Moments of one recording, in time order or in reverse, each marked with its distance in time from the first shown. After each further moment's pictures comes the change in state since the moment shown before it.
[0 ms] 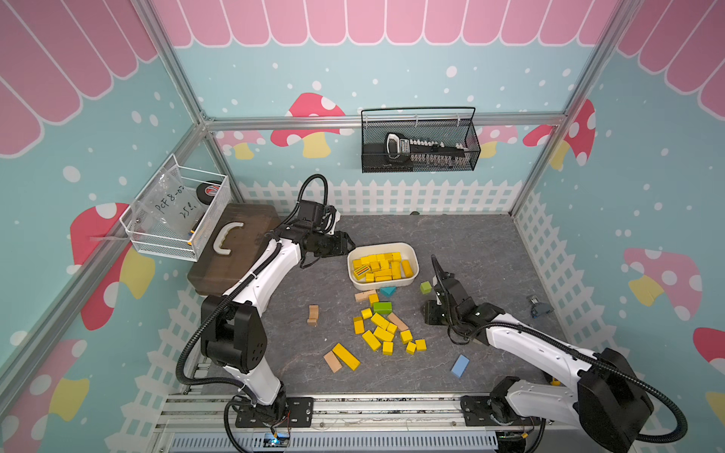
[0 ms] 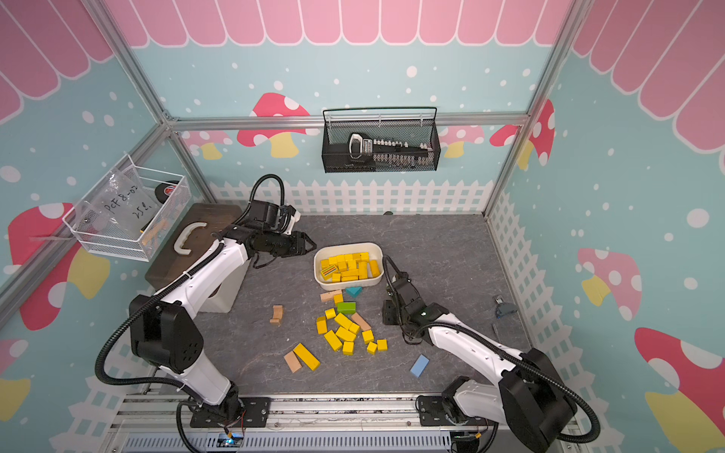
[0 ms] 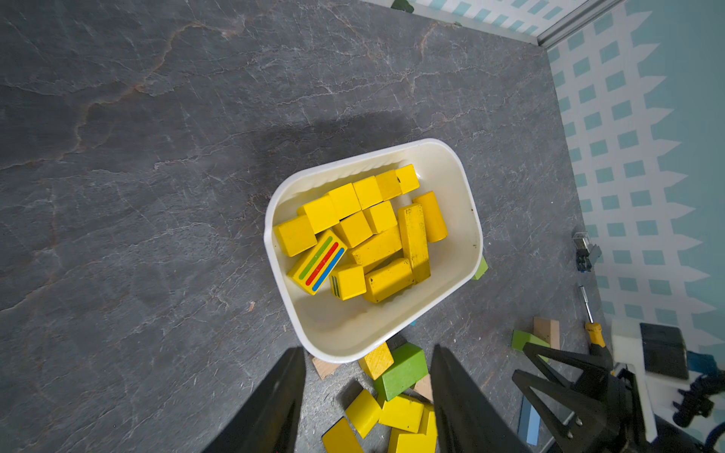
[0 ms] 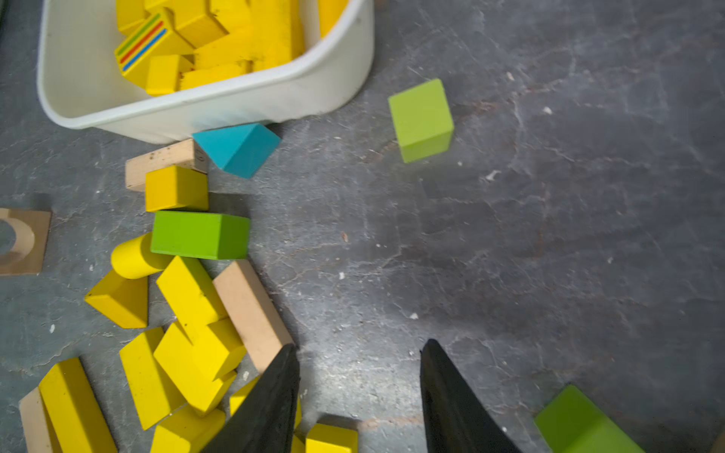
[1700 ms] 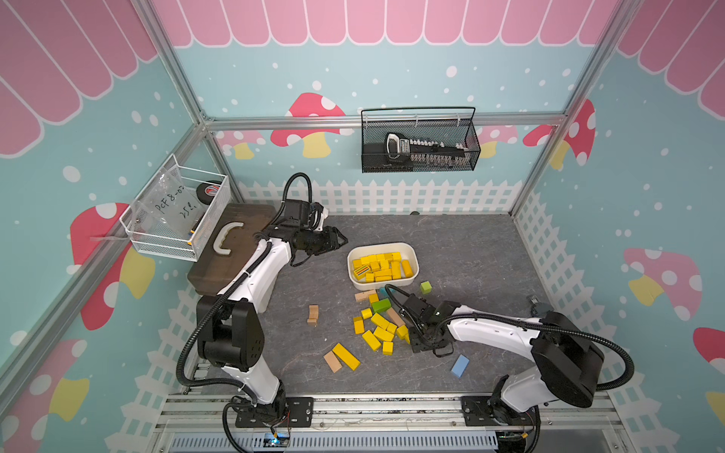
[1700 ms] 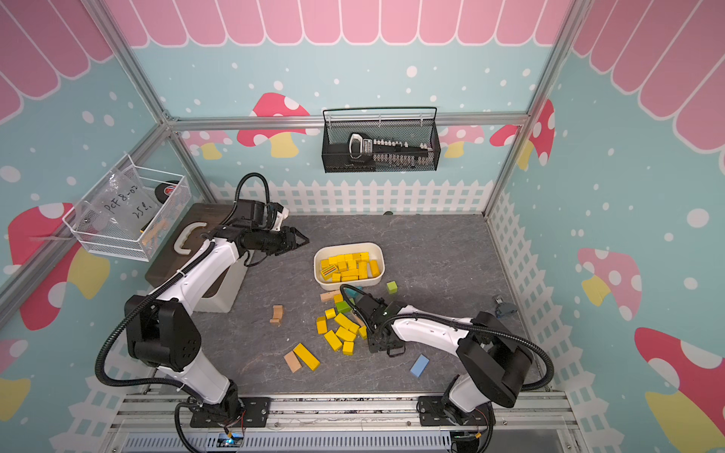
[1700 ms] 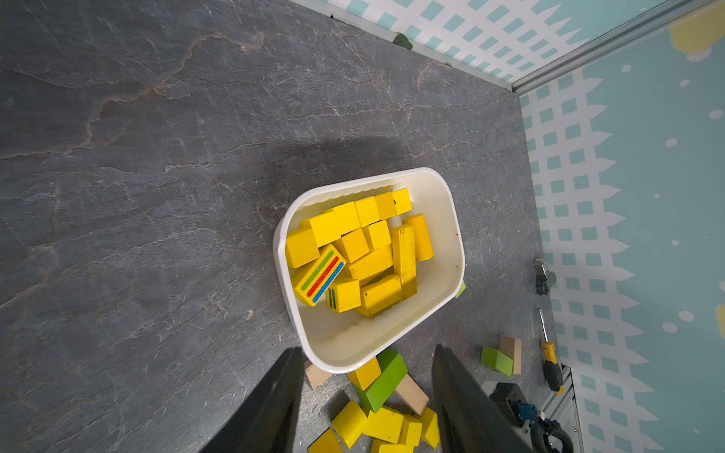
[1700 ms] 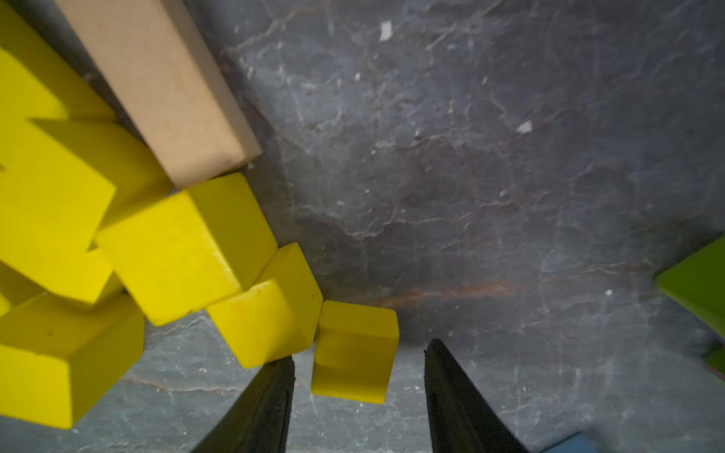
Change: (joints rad) left arm 0.090 -0.001 -0.023 0.053 0.113 -0.066; right arm 0.216 0.271 0.133 -0.348 -0.005 0.134
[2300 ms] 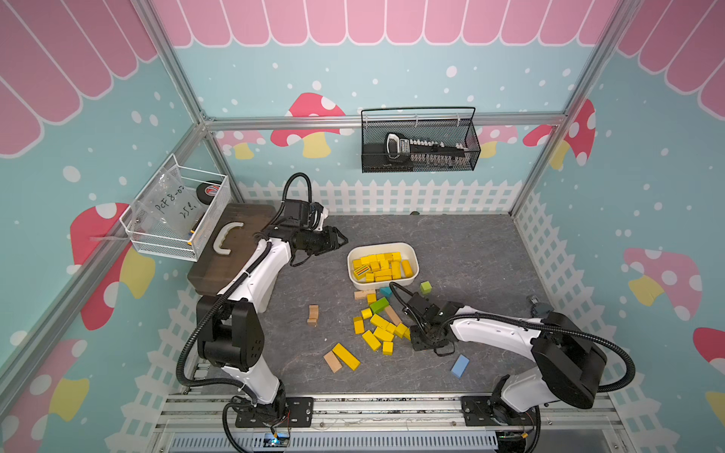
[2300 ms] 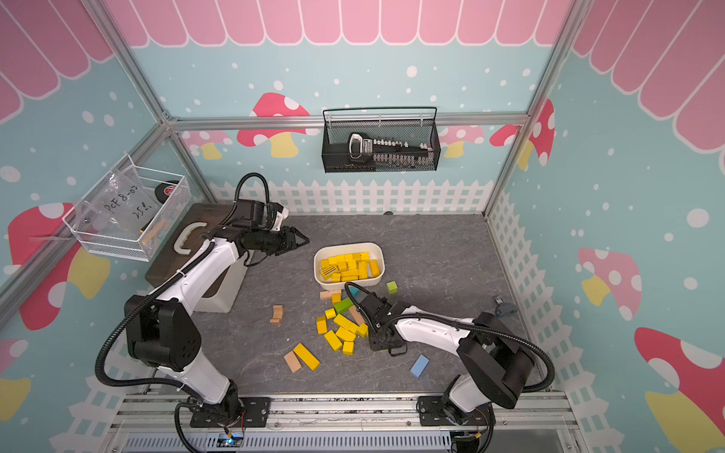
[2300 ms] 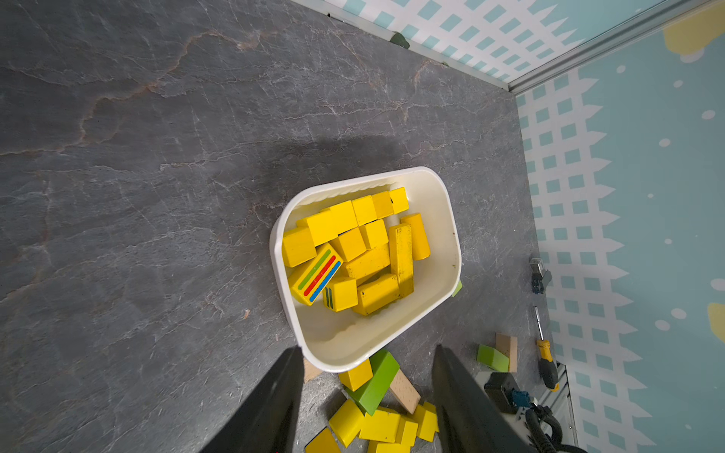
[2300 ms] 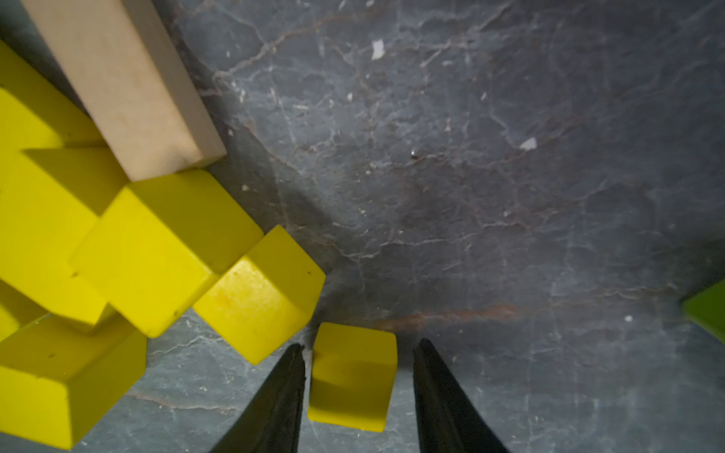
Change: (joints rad) left arm 0.003 0.000 0.000 0.000 0.011 -0.004; right arm -0.017 -0.020 -0.044 0.064 -0.033 -0.006
